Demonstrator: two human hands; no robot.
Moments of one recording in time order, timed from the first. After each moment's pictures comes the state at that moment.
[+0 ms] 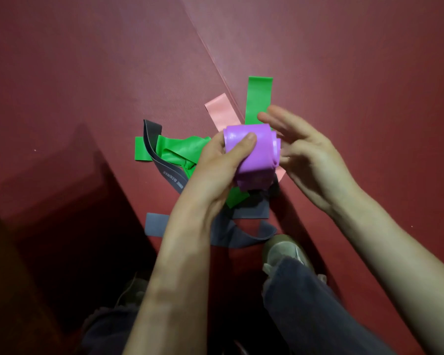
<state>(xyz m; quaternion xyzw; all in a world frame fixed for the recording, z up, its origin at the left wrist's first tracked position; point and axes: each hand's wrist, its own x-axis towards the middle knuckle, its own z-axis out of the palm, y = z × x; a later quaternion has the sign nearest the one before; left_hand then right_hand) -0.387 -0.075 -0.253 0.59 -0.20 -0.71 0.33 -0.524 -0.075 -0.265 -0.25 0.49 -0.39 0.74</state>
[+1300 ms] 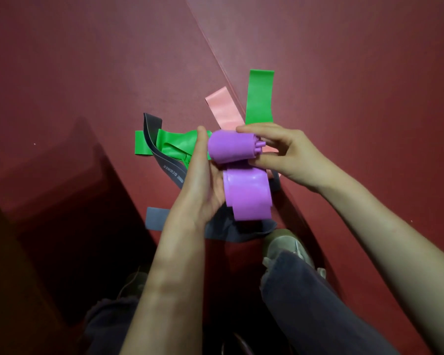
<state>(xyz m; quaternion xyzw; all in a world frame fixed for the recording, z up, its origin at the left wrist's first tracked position) -0.372 -0.060 -0.269 0.52 0.01 -0.79 0.33 -0.520 -0.079 -0.285 -0.53 0.48 -0.24 0.65</state>
